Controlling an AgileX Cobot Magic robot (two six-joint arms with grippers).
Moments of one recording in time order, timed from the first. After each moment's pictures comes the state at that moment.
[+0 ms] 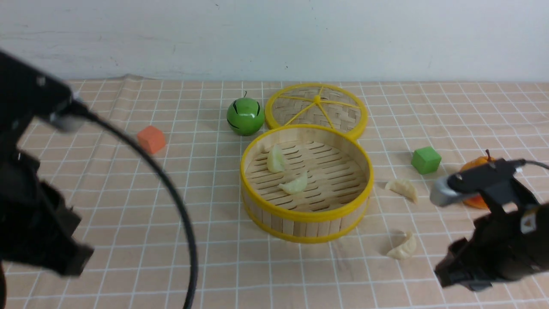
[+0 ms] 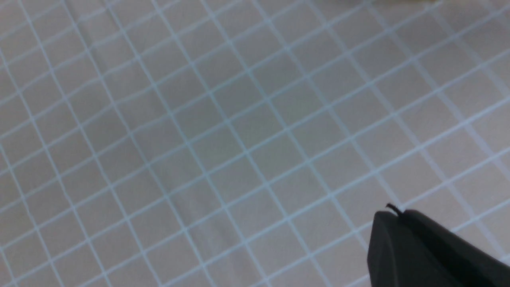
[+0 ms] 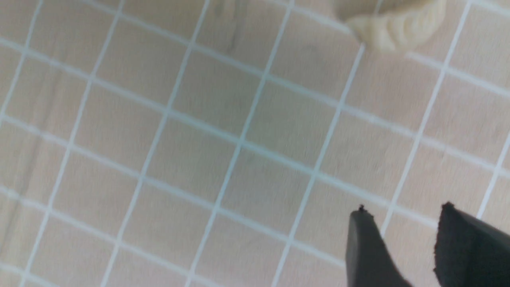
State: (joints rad) right arm 0.33 1.34 -0.81 0.17 0.66 -0.10; left arm -0.53 0.95 -0.94 0.22 1.07 -0.08
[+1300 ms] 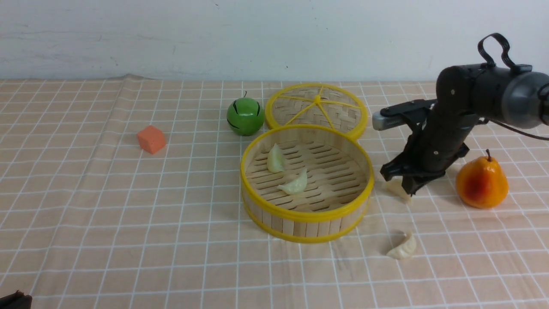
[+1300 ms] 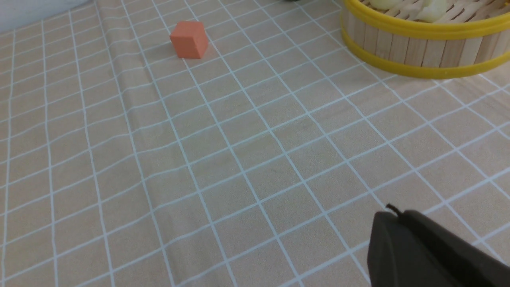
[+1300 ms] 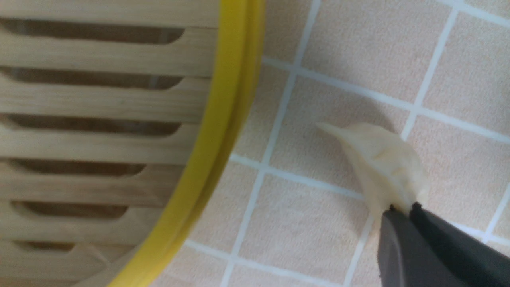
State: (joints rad) right arm 0.18 2.11 -1.67 0.08 0.92 -0.16; left arm -0.53 0.26 -0.30 0.37 0.58 -0.26
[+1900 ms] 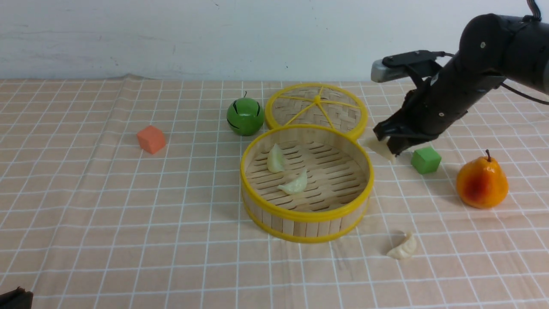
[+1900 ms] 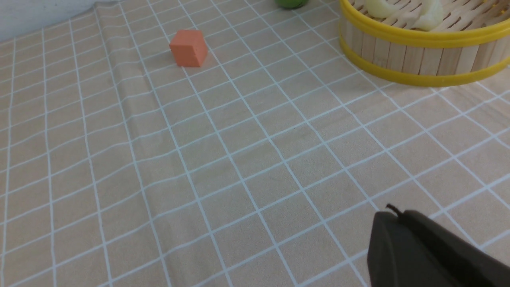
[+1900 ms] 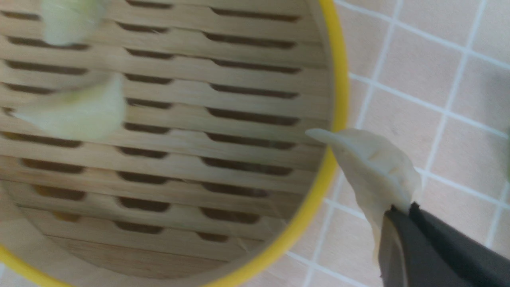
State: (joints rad) right arm 0.21 1.96 -1.68 0.26 0.88 -0.26; left arm -0.53 0.26 -0.30 0.37 0.56 -0.26
